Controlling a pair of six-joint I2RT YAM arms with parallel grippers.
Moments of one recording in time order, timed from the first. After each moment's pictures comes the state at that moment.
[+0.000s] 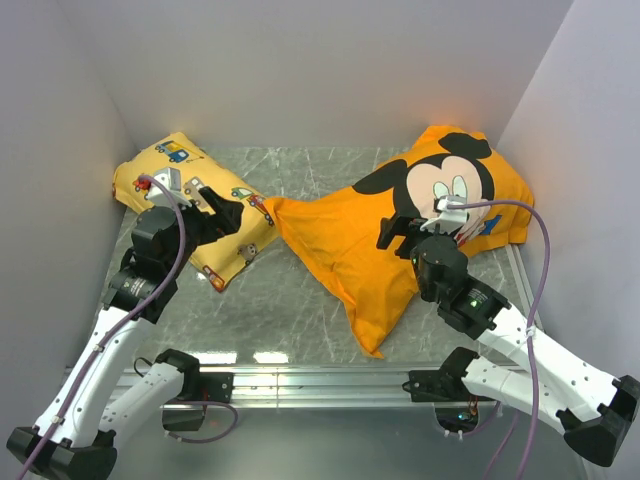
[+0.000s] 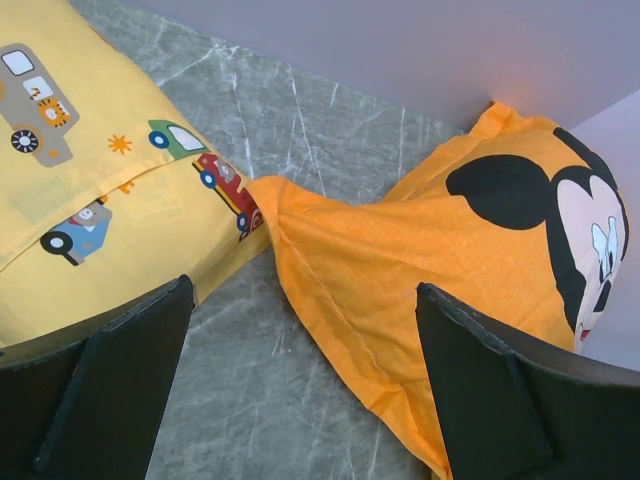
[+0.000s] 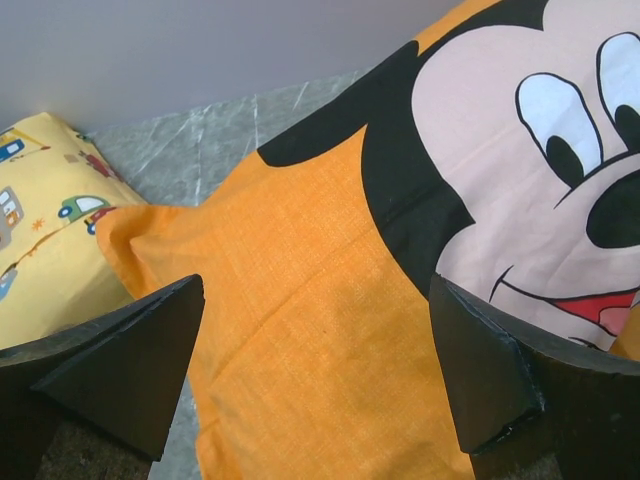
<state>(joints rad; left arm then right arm) -0.33 0.79 0.92 -0.34 -0.12 -0.57 0.77 0.79 0.76 -0.16 0.71 0.42</state>
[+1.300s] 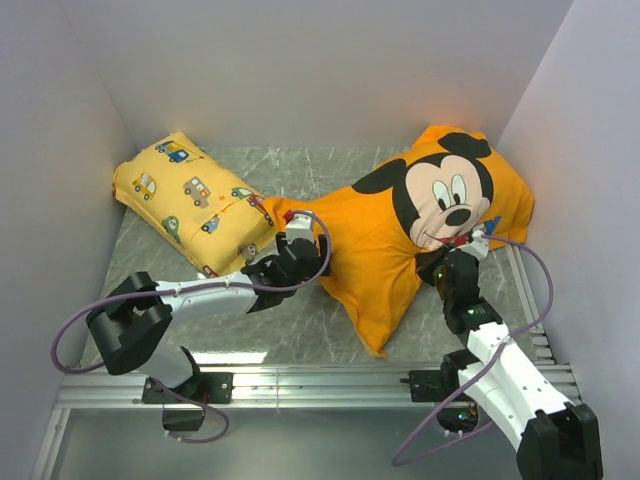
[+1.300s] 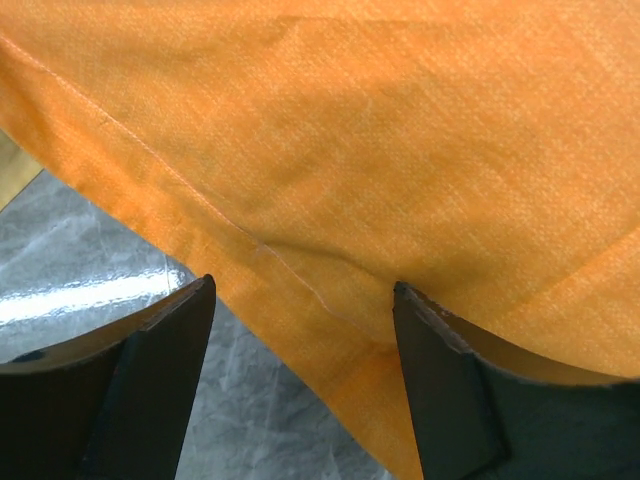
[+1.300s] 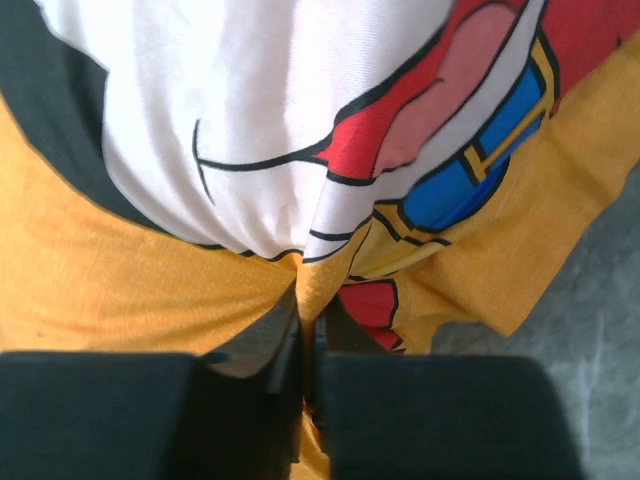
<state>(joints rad) -0.94 1.49 0.80 0.16 -0.53 -0.59 0.22 0.75 0.31 0.02 0.19 0.78</state>
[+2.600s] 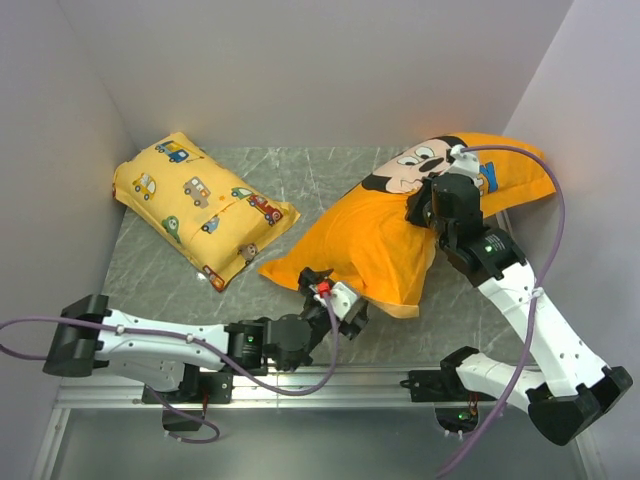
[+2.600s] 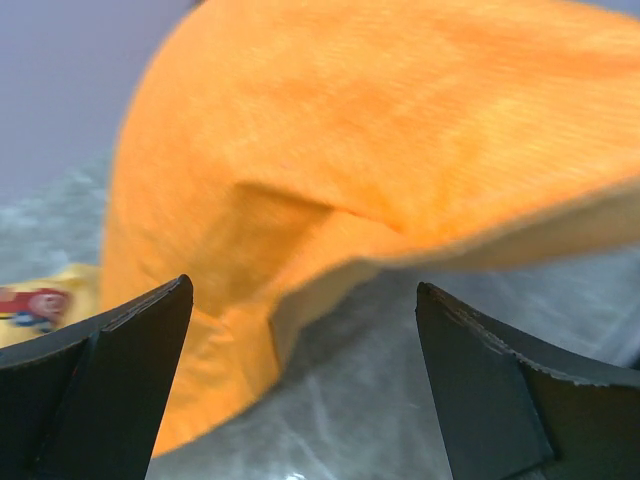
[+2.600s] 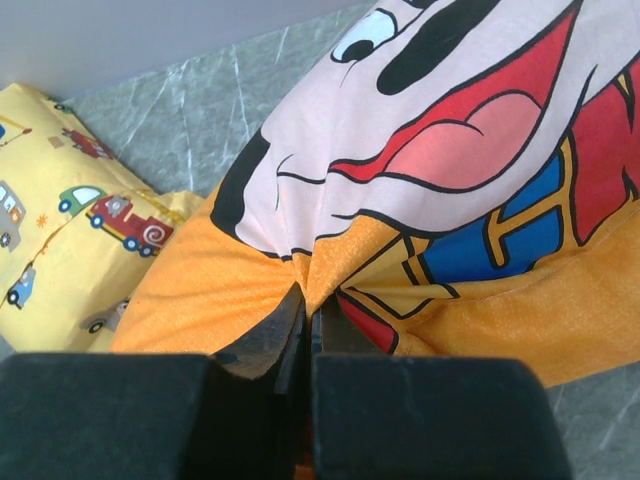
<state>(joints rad) -1.55 1.19 0.77 0.38 -0.84 0.03 0.49 1.04 1.20 -0.57 0.38 0.52</state>
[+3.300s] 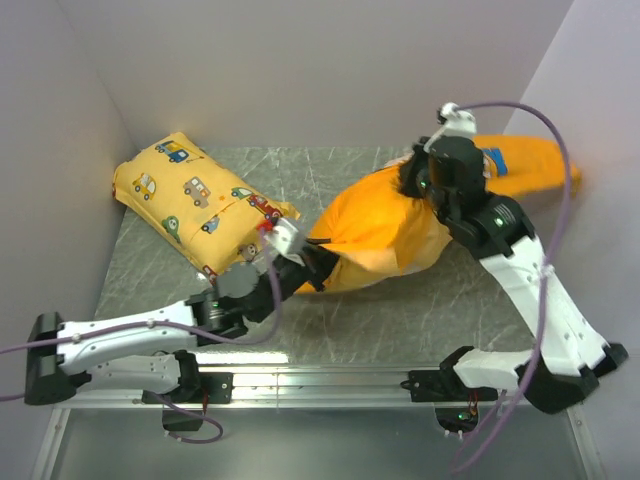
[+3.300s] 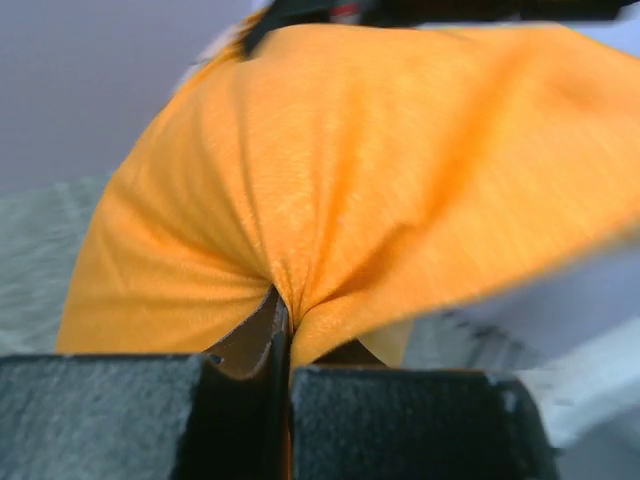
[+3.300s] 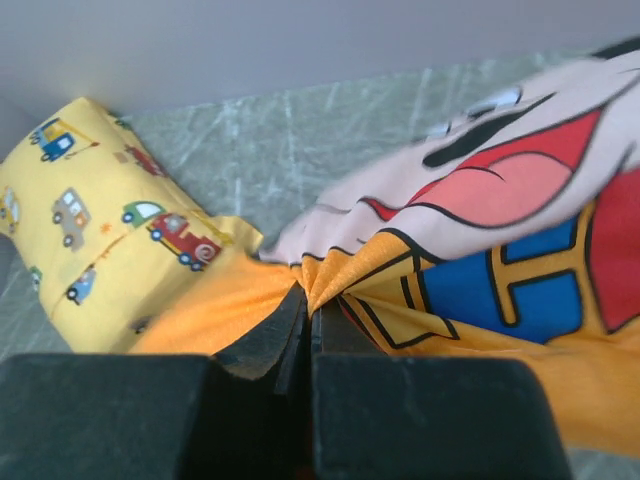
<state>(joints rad) -1.26 1.06 0.84 0.44 -0.44 -0.15 0.58 1.20 1.60 -0.74 0.43 0.43</state>
